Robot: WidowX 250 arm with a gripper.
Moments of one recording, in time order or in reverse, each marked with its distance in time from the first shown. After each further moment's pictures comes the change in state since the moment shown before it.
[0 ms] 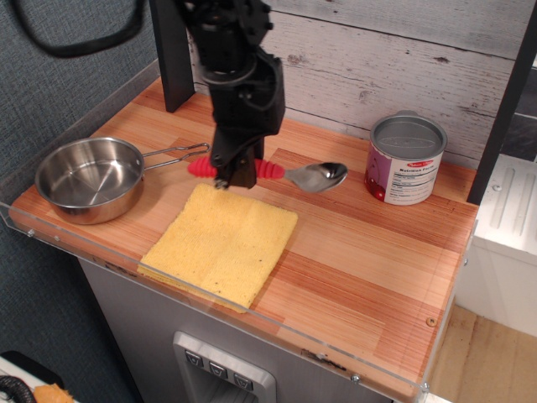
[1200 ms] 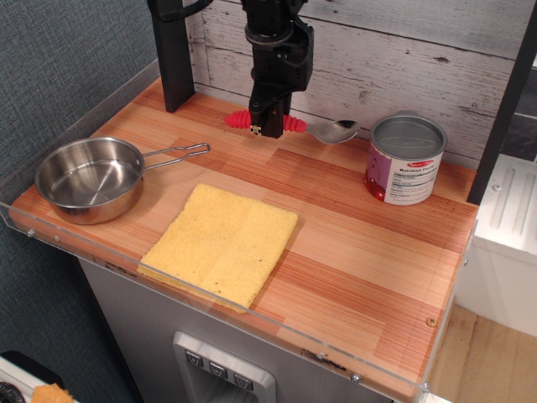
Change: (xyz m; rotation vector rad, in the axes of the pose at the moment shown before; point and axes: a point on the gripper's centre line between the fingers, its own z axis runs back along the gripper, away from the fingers) arm 0.001 0.088 -0.040 0.013 0.034 -0.088
